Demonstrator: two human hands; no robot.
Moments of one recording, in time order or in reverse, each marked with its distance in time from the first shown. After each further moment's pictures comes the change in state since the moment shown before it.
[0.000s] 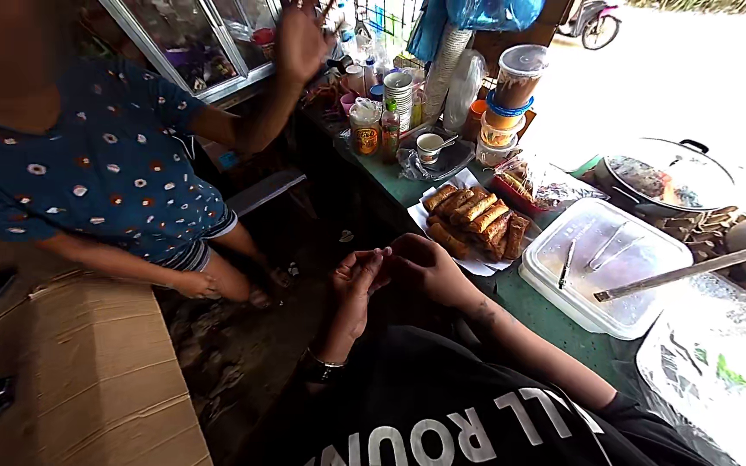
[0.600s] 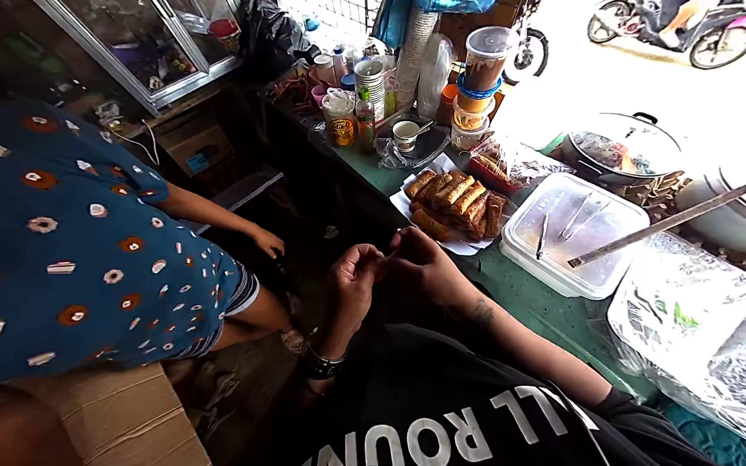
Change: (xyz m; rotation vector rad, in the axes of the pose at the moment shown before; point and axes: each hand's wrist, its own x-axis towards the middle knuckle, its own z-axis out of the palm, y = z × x) left_hand -0.002 -0.017 -0.011 0.323 -0.218 0.203; right_hand -0.033 -0.002 0.013 0.082 0.134 0.023
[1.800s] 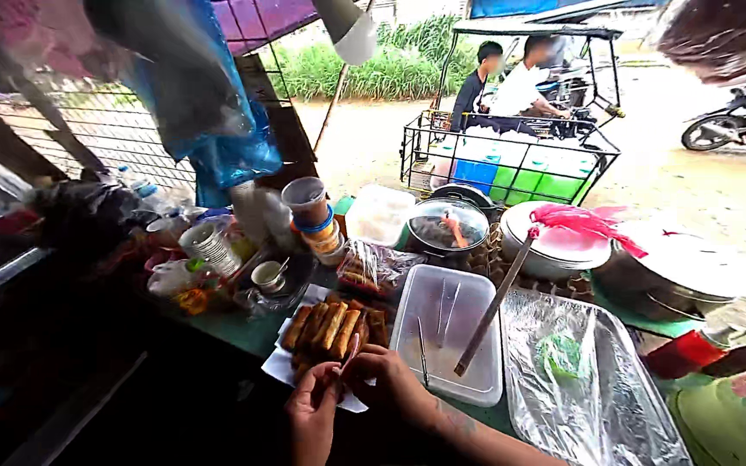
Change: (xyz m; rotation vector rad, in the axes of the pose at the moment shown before) left_hand 0.106 -0.027 0.199 0.098 -0.191 0.046; right_hand 0.005 0.043 -0.207 -0.547 0.417 -0.396
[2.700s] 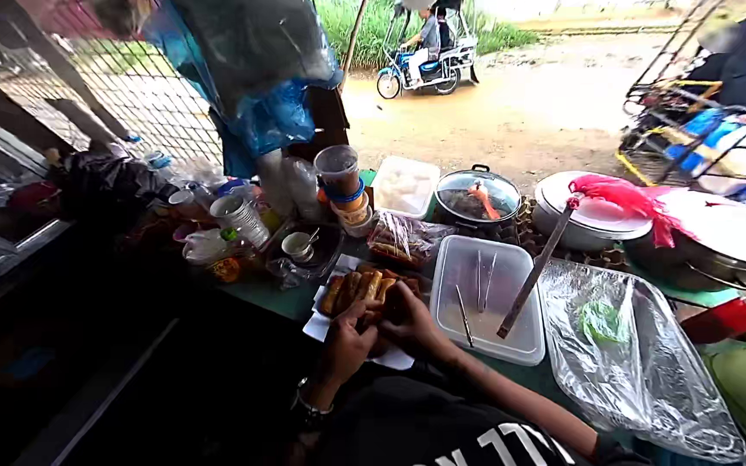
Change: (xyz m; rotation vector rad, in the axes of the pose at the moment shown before) left_hand 0.073 -0.017 -0.062 0.183 -0.465 0.094; right_hand 0.042 -0.014 0.050 0.157 0.055 0.416
